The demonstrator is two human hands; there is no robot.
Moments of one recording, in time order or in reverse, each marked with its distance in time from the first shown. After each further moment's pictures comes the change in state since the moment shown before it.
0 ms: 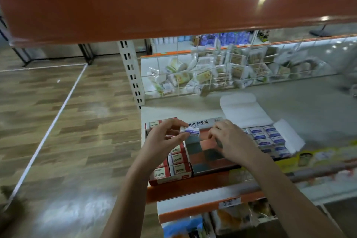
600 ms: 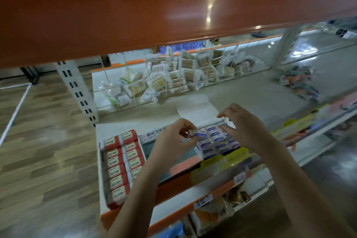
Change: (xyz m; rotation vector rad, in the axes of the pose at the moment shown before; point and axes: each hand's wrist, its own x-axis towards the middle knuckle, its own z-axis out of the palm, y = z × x) left_hand 0.031 0.047 0.097 0.214 -0.205 0.171; right_hand -0.070 0.080 -0.064 0.062 0.224 0.355
